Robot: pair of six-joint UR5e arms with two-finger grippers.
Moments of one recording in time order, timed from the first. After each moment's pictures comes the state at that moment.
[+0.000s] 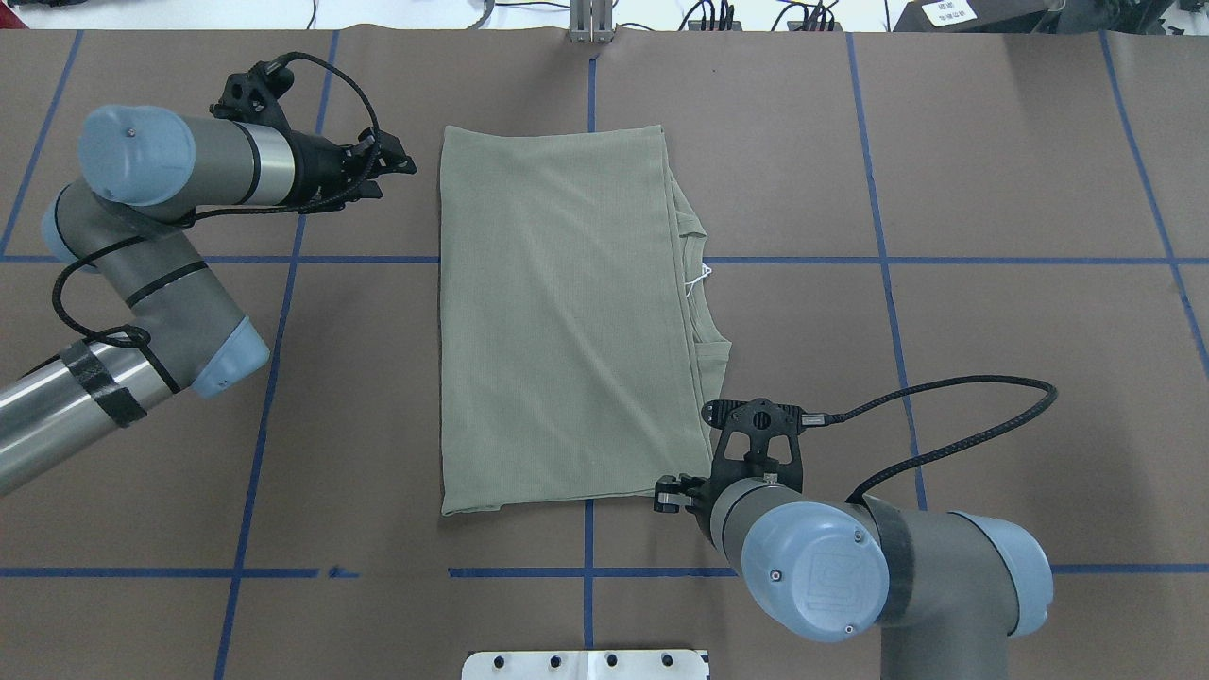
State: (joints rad) left arm -0.82 -2.07 -1.37 -2.57 -1.85 -1.59; right arm 0.18 -1.21 2.06 -1.56 1.38 1.61
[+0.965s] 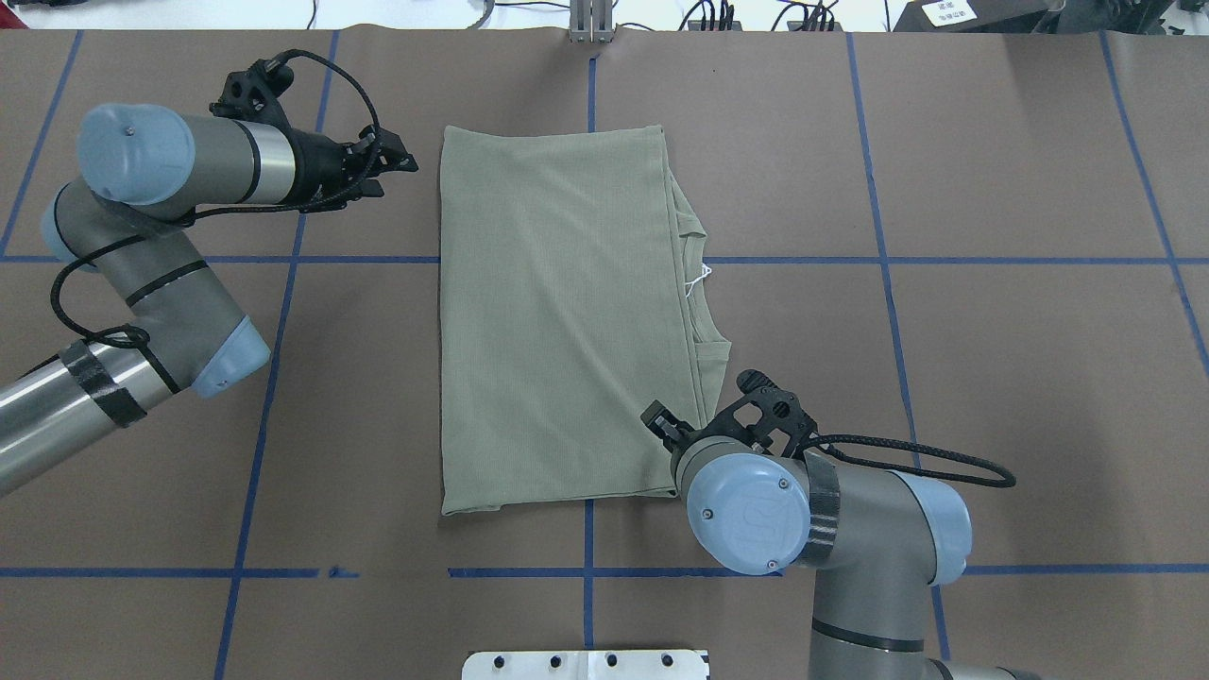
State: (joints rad) left arm -0.82 -2.07 -1.38 -2.56 -1.85 -1.60; right arm 0.24 -1.12 1.88 -1.53 1.39 2.18
